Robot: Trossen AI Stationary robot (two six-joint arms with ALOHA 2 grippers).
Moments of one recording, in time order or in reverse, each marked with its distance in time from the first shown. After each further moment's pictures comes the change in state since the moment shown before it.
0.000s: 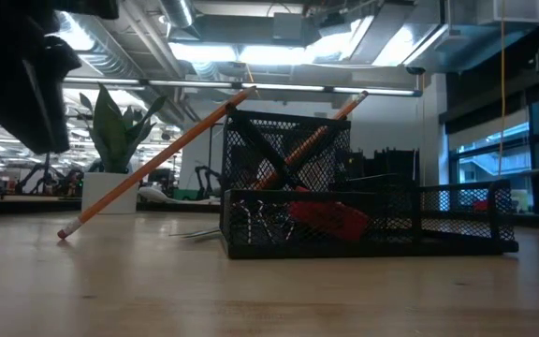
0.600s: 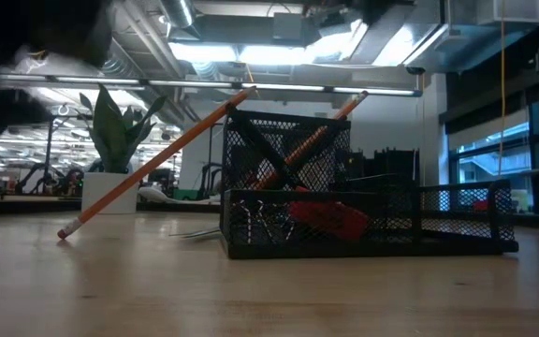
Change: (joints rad) left arm 0.019 0.129 0.010 0.204 0.369 0.008; right arm -0.058 0.318 -0.028 -0.130 -0.001 -0.076
